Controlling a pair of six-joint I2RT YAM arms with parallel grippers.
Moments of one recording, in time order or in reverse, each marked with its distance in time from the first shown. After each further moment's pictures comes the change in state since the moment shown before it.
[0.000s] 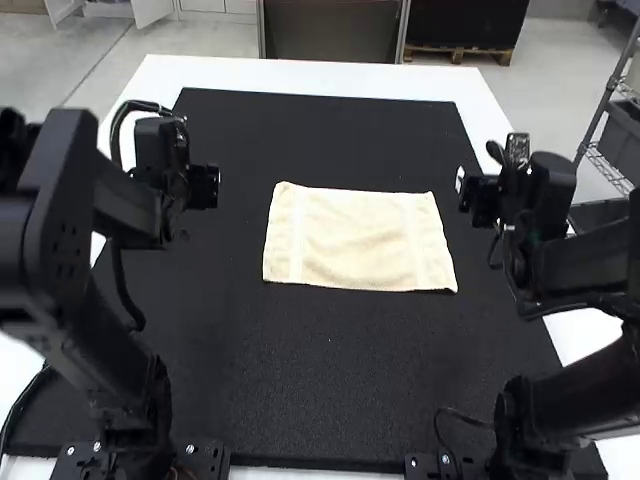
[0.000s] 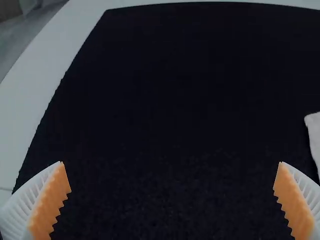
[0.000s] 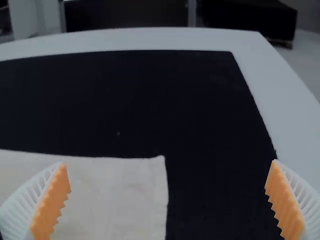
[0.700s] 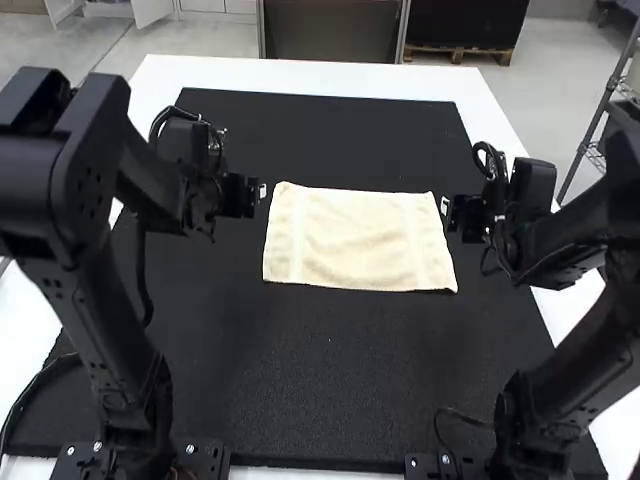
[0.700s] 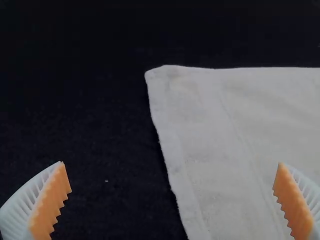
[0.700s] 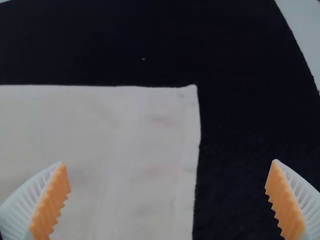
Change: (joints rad) left arm -0.123 0.181 0.124 -0.088 0.335 -0.157; right arm 0.000 0.212 0.098 -0.117 -0.101 -0.023
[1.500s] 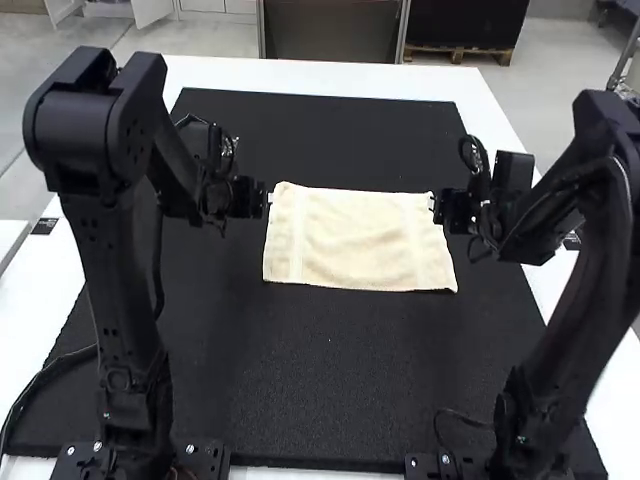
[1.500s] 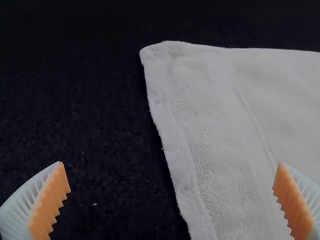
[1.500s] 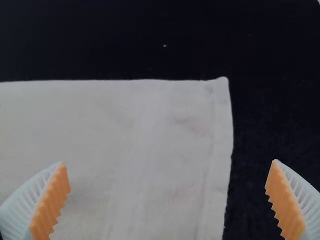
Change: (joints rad) left arm 0.000 0.281 0.188 0.005 0.031 0.004; right arm 0.034 0.277 0.170 0.038 -0.039 0.049
